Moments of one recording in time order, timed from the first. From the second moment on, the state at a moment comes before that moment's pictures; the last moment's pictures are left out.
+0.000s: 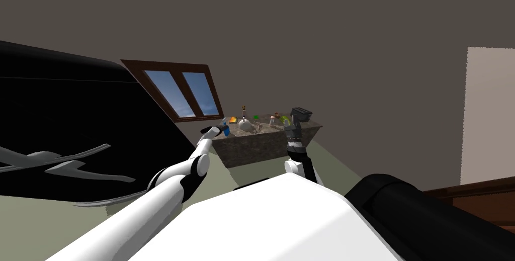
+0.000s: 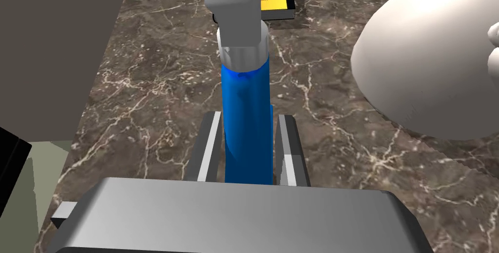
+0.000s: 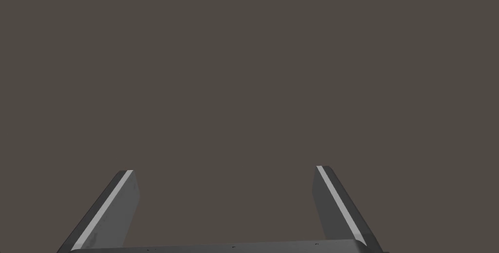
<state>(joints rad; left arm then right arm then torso) -0.85 0.22 0.42 -0.63 0.59 0.39 0.78 0.54 0.03 0.02 -2.36 -0.06 -0.44 0.12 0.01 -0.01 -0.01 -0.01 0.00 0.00</state>
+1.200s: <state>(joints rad) -0.76 0.24 0.31 -0.80 0.41 0.46 1.10 0.54 0.03 0.02 -2.36 -0.06 -0.44 0.12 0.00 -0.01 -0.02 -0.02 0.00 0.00</state>
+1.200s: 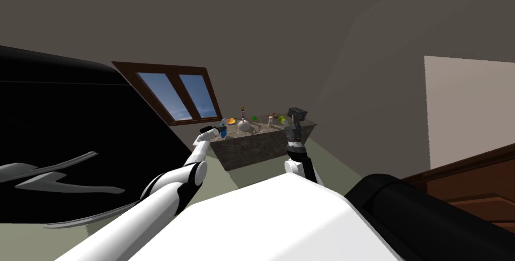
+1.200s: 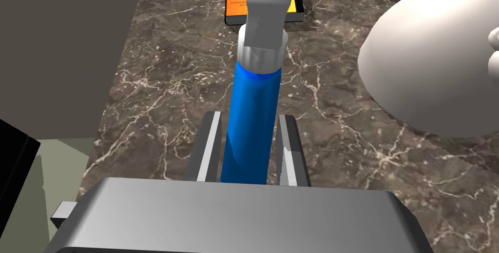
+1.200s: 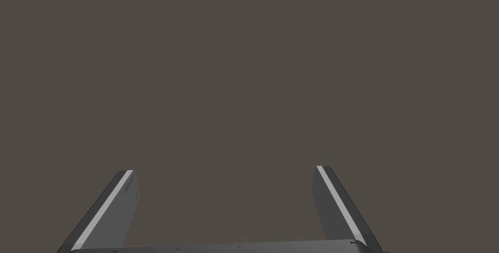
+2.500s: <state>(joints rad) -0.65 0.28 0.17 -0.99 0.21 0.54 1.46 0.54 0.03 0.02 -2.36 -0.06 -0.44 0.12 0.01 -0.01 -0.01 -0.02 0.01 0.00</state>
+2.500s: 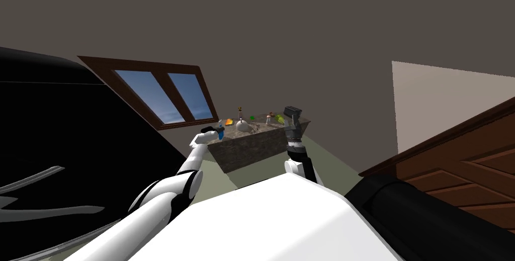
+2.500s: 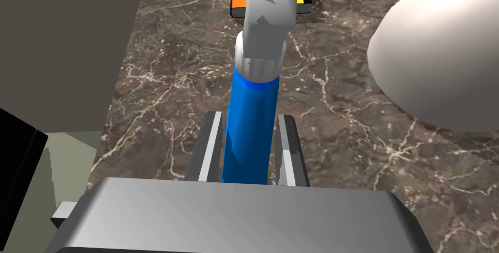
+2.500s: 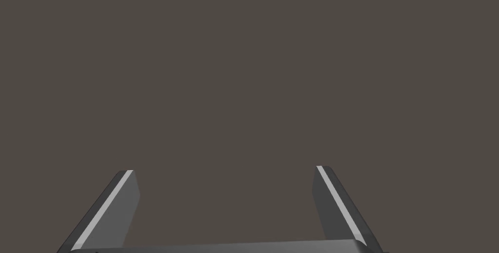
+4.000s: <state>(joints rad) -0.49 0.34 -0.03 -1.26 -0.08 0.66 1.90 0.54 0.03 0.02 -2.36 -0.06 -0.44 0.12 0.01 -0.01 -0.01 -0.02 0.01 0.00</state>
